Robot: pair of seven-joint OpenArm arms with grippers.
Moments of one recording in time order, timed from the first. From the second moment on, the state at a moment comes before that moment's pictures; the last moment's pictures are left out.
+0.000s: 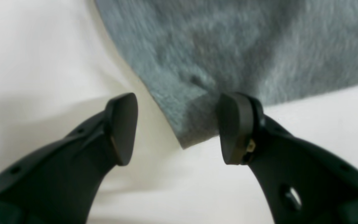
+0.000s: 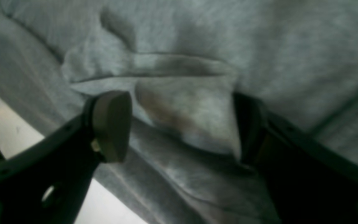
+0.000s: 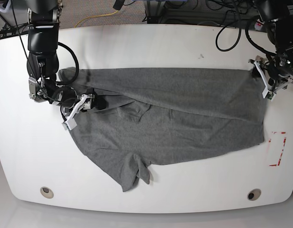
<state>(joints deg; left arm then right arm) 7.7 -22.1 -27.3 90.0 -10.0 -43.0 58.4 10.9 22.7 2.5 66.4 51.4 31.1 -56.9</state>
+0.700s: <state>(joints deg) 8.8 -23.8 -27.2 89.7 -7.6 -43.0 58.0 13.5 22.7 2.9 66.4 51.4 31.1 -56.7</state>
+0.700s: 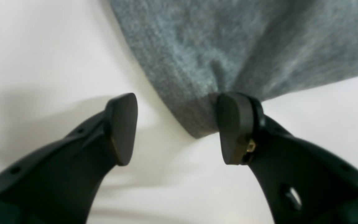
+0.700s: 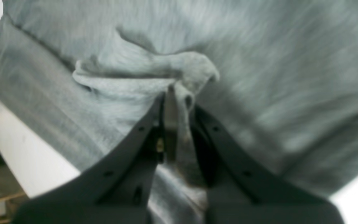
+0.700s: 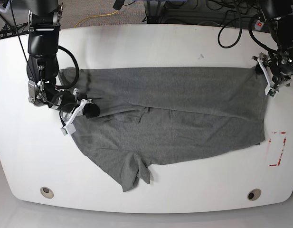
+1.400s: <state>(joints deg) 9.0 -25.1 -27.0 89.7 -6.1 -43.0 55.5 22.2 21.8 3.0 64.3 43.1 31.3 -56.8</state>
